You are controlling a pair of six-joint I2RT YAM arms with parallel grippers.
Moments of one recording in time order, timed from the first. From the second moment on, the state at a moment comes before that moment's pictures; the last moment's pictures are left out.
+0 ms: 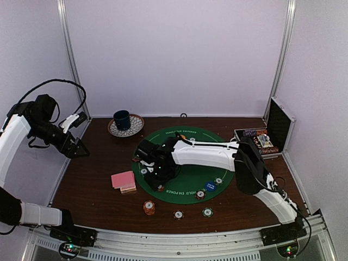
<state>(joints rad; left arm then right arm) 0.04 1.16 1.30 -1.34 0.51 0.56 1.08 2.49 2.20 -0.97 0.08 0.31</state>
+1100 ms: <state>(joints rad) 0.04 1.16 1.31 -1.34 0.54 0.56 1.28 2.37 2.10 -1.01 0.04 0.26</state>
